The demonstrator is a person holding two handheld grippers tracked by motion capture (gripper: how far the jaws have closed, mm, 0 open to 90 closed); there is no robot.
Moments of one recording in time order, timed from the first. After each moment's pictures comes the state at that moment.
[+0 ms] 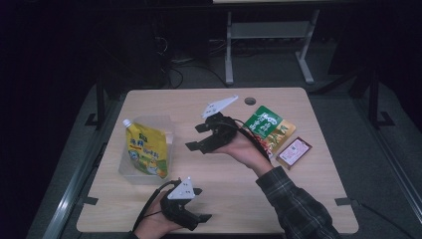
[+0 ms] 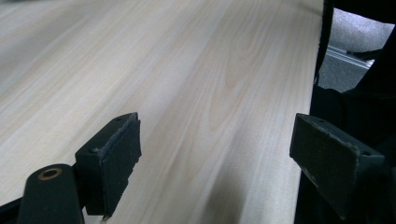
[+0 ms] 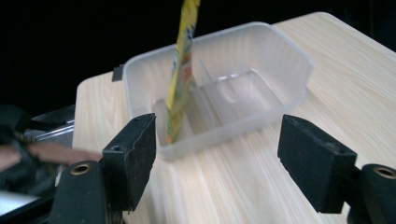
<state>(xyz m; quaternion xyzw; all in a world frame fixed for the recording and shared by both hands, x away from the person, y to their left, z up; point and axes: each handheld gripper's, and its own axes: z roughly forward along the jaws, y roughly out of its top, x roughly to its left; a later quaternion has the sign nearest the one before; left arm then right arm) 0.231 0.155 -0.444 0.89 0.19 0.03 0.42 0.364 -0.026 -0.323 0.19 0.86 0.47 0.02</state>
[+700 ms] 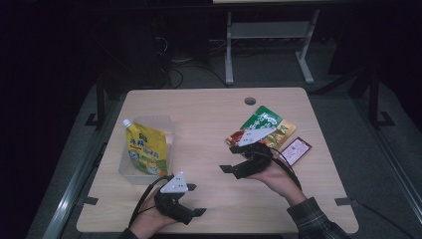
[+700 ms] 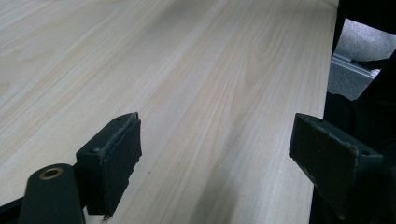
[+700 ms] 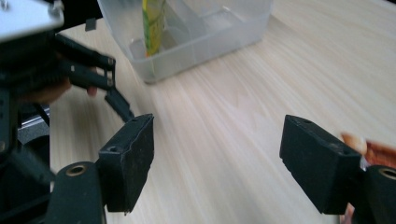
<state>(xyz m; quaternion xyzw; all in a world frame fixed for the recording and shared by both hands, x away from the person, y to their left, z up) 0.242 0.170 -0.441 0.88 0.21 0.03 0.42 0.315 -0.107 -0.378 0.25 0.86 0.45 0.05</state>
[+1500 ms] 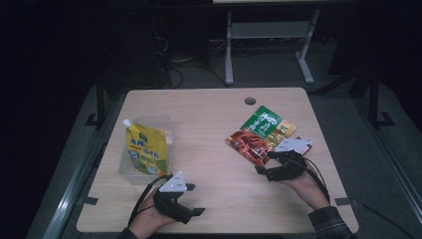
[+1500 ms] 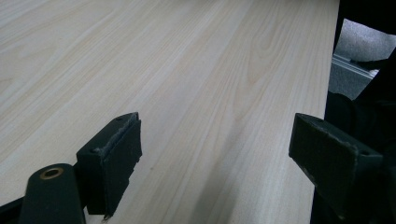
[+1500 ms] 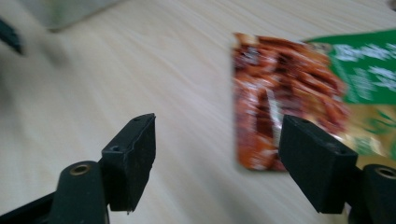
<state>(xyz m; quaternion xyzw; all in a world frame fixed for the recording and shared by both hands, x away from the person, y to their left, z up) 0.243 0.172 -0.442 0.88 0.21 0.03 0.42 0.311 -0.197 -0.421 0.36 0.83 0.40 0.11</state>
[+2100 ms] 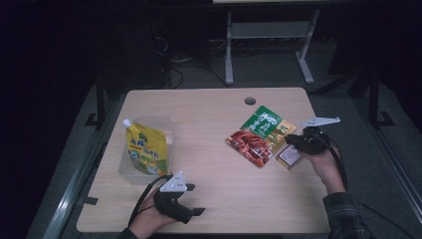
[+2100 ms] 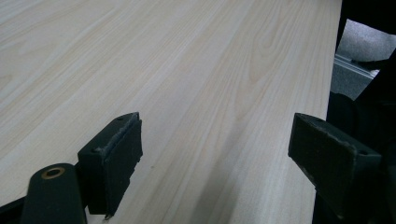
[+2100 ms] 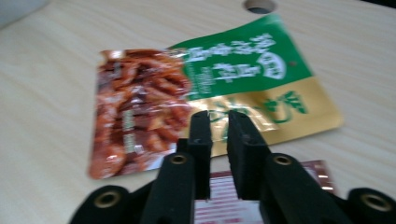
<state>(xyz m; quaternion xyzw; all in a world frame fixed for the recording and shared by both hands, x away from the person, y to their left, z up) 0.243 0.172 -0.443 0.88 0.22 0.03 0.42 0.369 -0.272 -0.412 0.45 0.79 0.39 0.17</state>
